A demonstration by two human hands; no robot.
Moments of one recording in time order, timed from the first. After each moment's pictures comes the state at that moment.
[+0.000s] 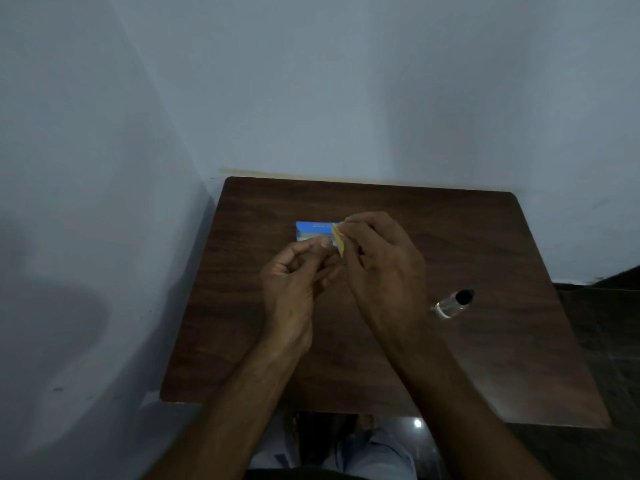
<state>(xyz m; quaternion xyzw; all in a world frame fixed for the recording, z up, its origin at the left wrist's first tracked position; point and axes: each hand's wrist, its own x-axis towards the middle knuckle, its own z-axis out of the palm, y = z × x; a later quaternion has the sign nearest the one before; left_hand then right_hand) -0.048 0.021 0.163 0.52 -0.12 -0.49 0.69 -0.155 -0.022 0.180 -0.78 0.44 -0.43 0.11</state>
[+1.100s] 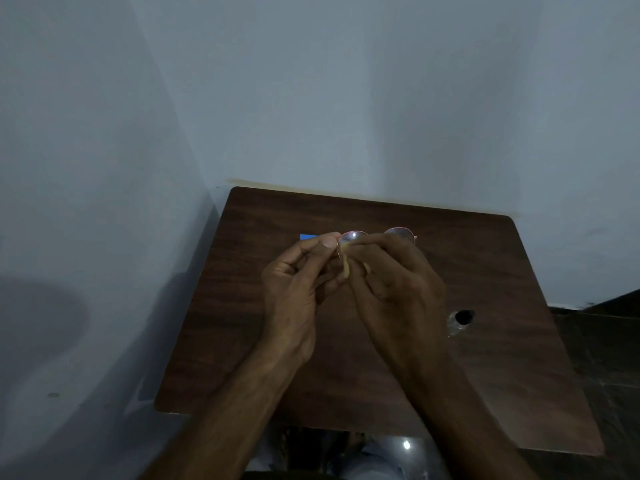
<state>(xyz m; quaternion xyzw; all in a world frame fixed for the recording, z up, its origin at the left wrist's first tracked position) -0.036 0.026 0.195 0.48 -0.16 -0.51 0.69 -0.159 -0.002 0.205 -0.80 0.42 -0.43 0.06</state>
